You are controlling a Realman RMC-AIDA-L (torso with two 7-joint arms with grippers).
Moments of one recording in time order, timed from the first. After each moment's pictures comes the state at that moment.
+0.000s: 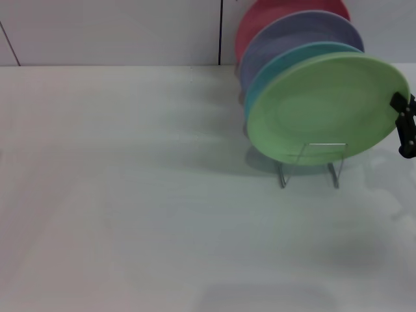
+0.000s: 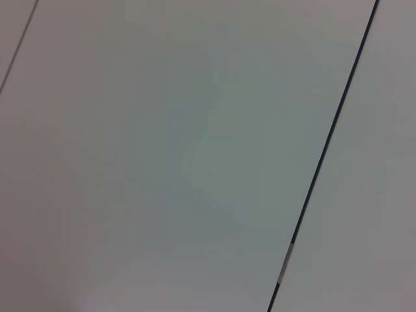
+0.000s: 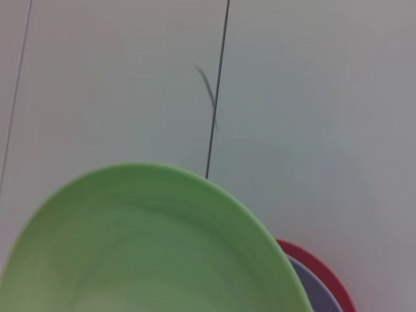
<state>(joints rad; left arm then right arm) -0.41 -2.06 0.11 0.05 -2.01 -1.21 2.54 0.07 1.82 1.05 0.79 -2.92 -0.99 0.20</state>
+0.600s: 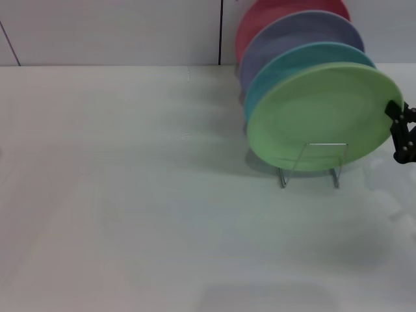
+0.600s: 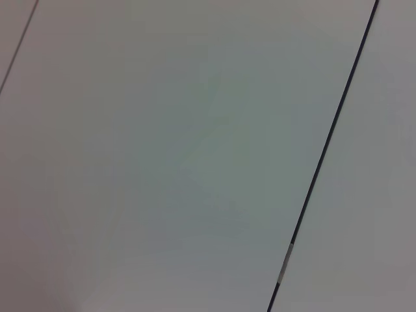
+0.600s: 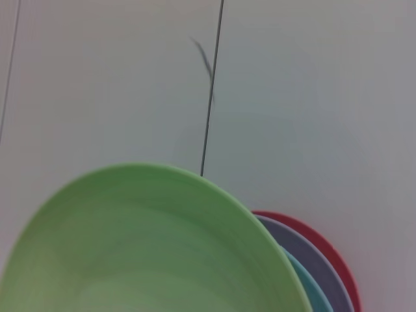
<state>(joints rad) -0.41 -2.06 0.11 0.06 -2.01 -1.21 2.54 0.12 1.84 1.05 0.70 -2.92 -1.01 0.21</state>
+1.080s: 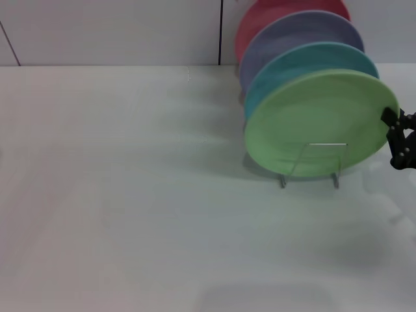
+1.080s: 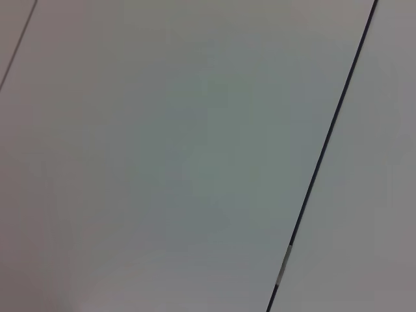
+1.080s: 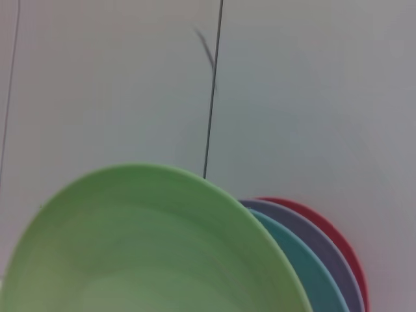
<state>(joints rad) -0.41 -2.06 0.11 0.06 -2.01 -1.22 2.54 0.13 1.85 1.04 0.65 -2.92 -1.03 0.23</state>
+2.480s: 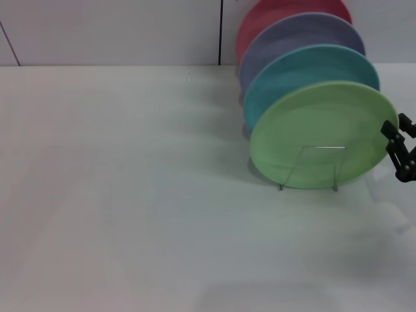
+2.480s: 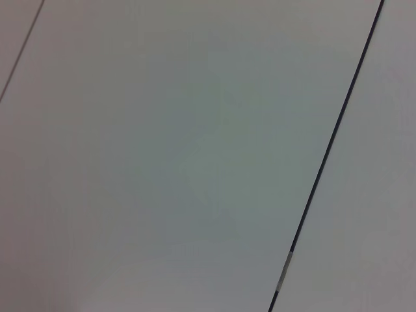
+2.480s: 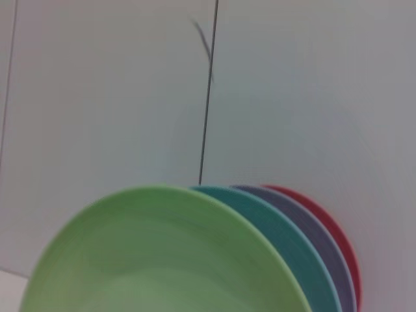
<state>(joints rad) -0.41 -2.06 0.11 0.06 -2.01 -1.23 2.52 0.13 1.87 1.04 0.57 -2.92 -1.10 0.23</state>
